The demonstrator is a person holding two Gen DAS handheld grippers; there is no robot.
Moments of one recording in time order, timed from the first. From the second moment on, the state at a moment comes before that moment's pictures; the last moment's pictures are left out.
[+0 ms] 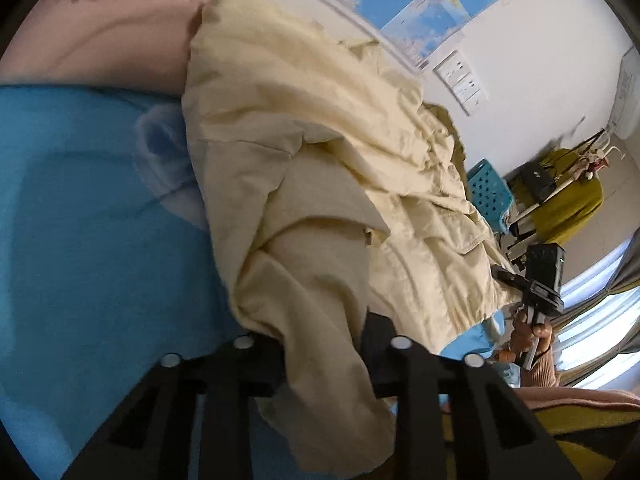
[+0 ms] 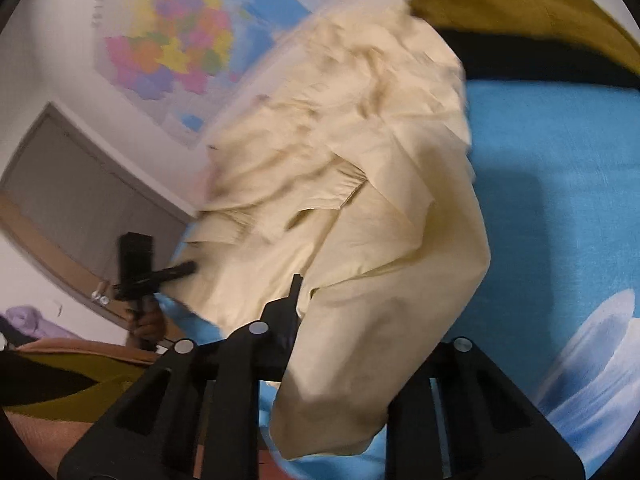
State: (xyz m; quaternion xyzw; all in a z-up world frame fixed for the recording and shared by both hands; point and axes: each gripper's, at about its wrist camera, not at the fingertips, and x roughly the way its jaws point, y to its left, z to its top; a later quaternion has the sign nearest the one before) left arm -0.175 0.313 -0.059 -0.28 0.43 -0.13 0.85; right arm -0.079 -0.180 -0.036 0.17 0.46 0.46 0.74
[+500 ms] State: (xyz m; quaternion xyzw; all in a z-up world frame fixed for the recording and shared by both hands) left arm -0.209 0.337 -0.056 -0.21 0.47 -0.11 0.85; right arm -0.134 -0.182 -0.044 0.09 0.51 0.42 0.74
